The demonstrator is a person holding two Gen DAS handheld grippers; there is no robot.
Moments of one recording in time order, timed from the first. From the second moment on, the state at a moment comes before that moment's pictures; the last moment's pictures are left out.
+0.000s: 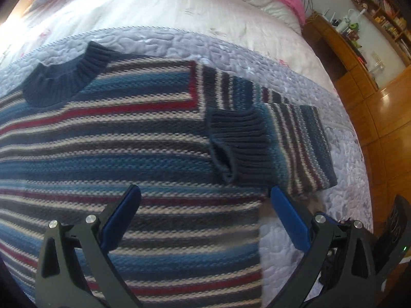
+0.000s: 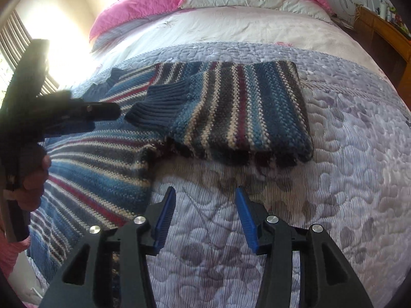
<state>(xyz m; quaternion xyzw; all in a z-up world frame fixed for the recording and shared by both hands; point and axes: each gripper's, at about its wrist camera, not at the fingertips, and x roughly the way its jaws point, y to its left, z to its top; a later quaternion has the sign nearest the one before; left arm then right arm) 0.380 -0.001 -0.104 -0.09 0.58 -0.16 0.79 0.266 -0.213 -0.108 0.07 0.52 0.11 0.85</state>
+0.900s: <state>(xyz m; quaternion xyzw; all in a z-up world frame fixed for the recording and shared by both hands) 0.397 0.038 -0.080 -0.15 0.53 -0.17 0.81 0.239 -0.204 -0.097 0.06 0.48 0.10 0.87</state>
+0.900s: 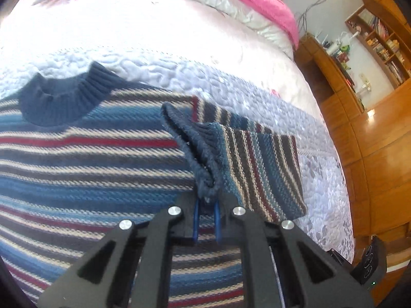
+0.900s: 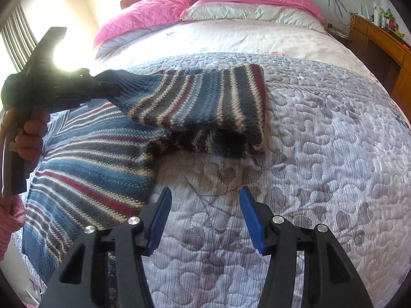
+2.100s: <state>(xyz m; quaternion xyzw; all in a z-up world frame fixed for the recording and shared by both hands) 0.387 0.249 -0.078 -0.14 0.48 -0.02 0.86 0.346 -0.097 -0.104 0.12 0.50 0.15 0.84</state>
